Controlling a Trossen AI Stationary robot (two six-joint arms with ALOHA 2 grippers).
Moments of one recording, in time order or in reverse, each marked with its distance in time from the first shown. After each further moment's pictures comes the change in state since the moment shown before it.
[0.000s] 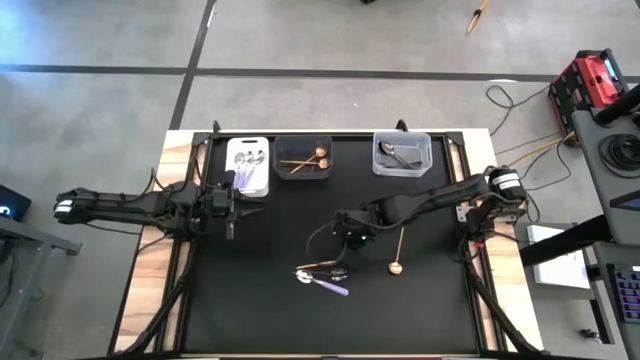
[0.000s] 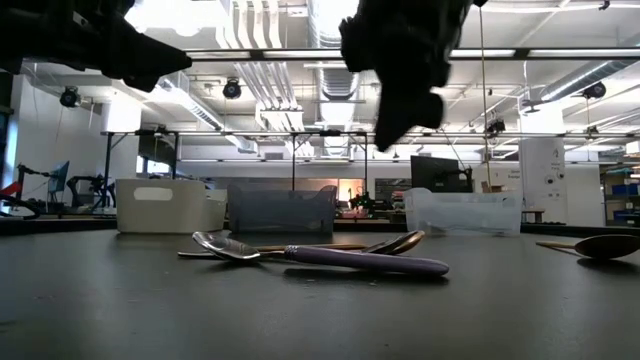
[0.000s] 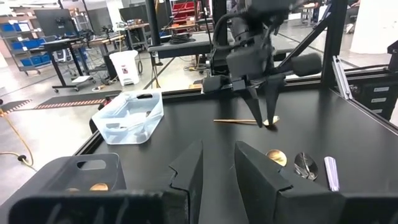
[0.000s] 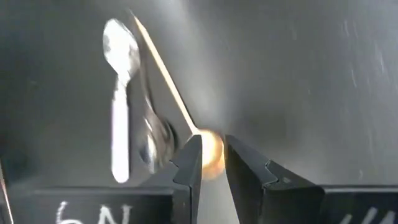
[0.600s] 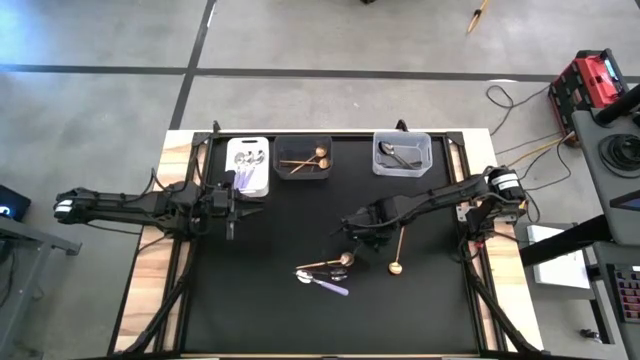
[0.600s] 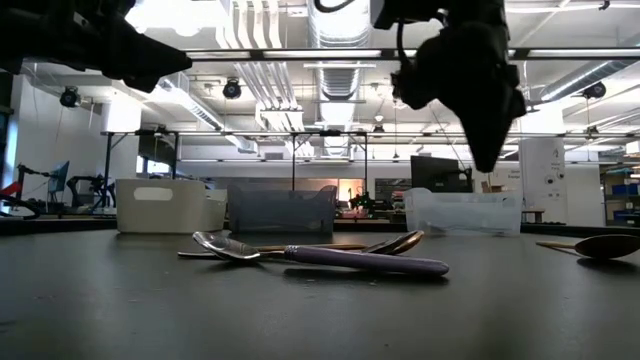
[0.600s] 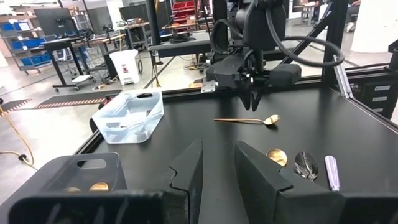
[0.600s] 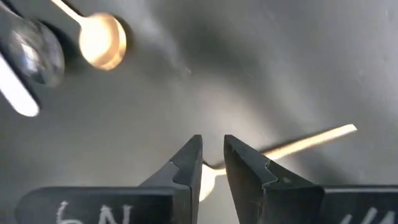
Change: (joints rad) left arm 0.000 0.004 0.000 0.000 -0.002 0.001; right arm 0.008 0.012 0.022 -0.459 -0.030 0.302
